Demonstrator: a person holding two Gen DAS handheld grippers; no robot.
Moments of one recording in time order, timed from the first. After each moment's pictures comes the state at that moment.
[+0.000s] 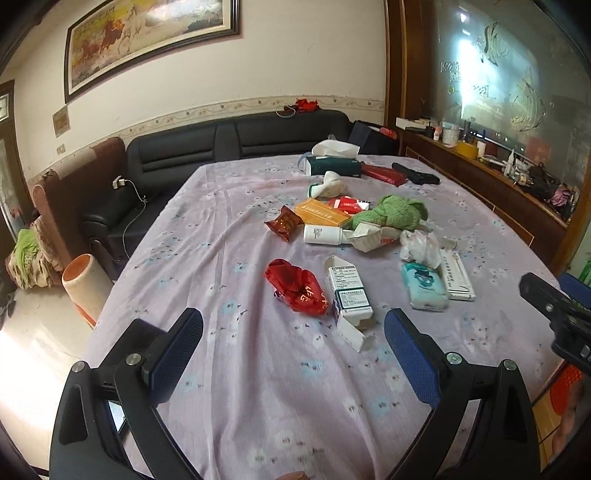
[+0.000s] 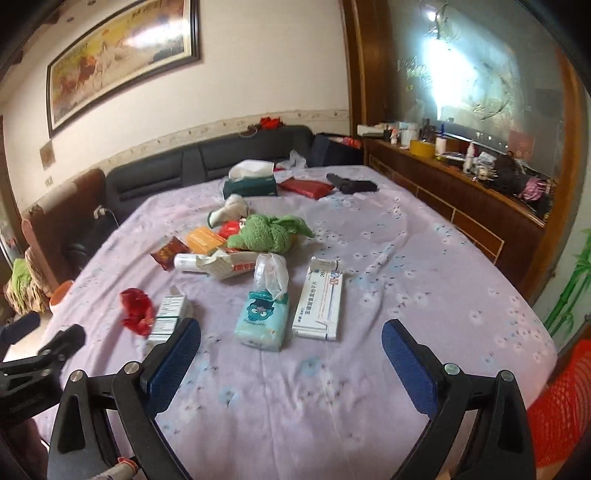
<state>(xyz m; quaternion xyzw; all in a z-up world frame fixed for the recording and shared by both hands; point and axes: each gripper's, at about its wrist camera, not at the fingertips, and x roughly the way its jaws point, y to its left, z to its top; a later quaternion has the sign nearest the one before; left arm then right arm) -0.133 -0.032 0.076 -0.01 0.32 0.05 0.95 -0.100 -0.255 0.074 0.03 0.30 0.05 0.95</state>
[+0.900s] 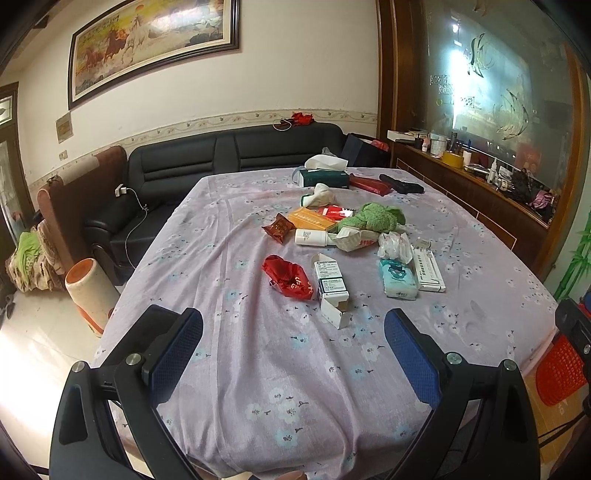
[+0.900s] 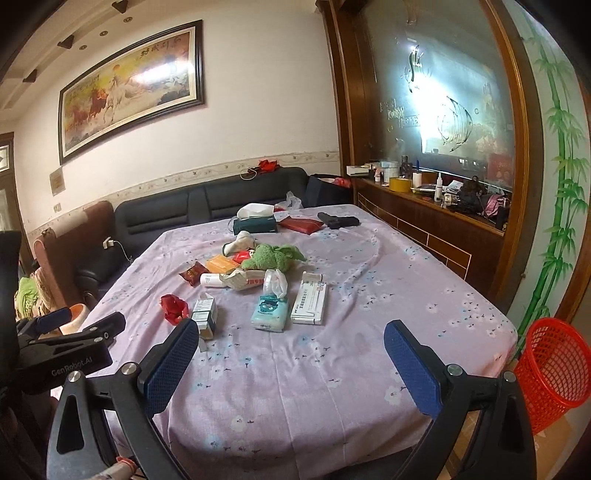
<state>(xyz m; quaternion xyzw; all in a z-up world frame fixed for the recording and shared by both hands) -0.186 -0.045 0.097 0.00 0.30 0.05 0.95 -0.228 -0.265 0.109 0.04 0.22 0.04 0.97</state>
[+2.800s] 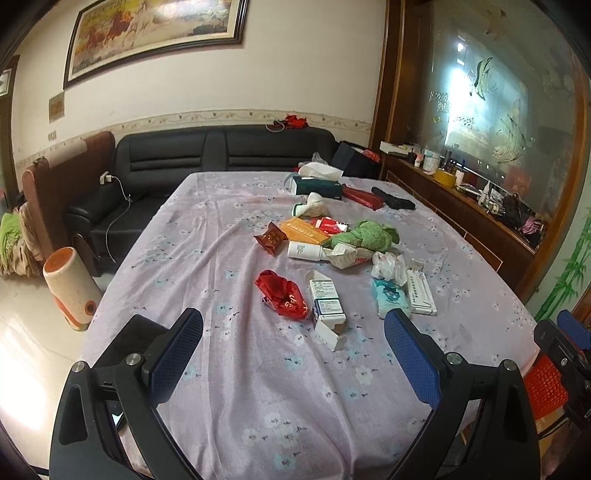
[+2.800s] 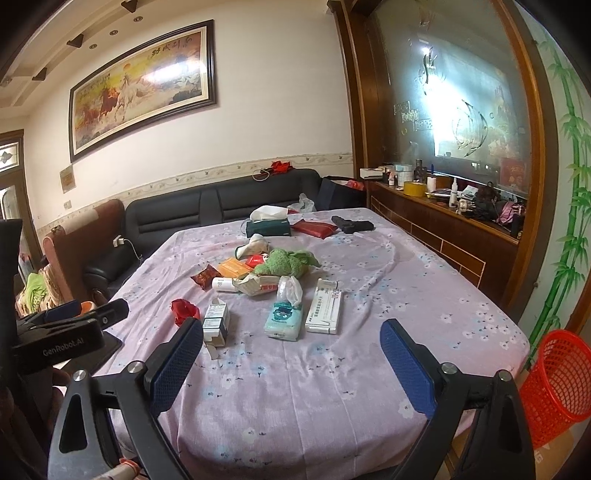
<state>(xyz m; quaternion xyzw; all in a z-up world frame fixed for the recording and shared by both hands) -0.161 -0.014 0.105 -0.06 0.30 0.01 0.95 -0.208 -0.254 0.112 0.04 0.22 0.07 0.97</state>
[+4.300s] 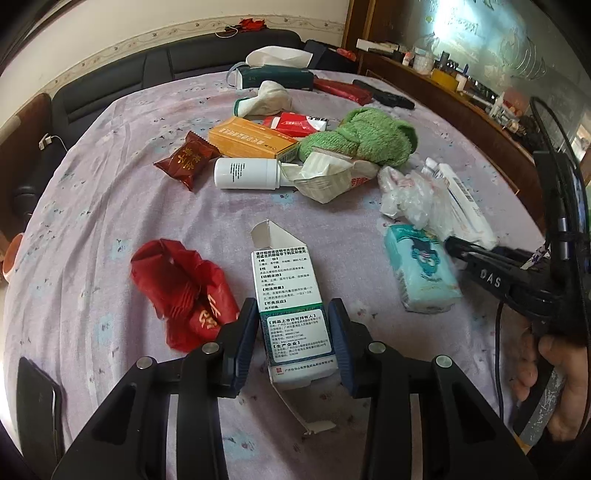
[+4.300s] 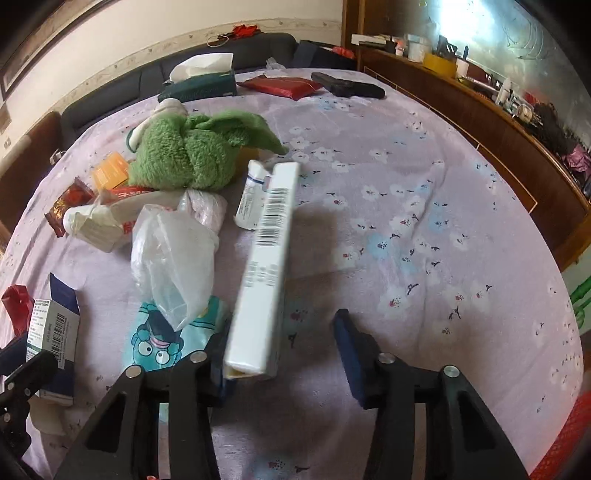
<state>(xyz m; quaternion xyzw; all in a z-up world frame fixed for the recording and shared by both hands) 0.006 -0.057 -0.002 -0.03 0.47 -0.06 0.88 0.071 -0.256 -0.026 0.01 0.47 0.02 0.88</state>
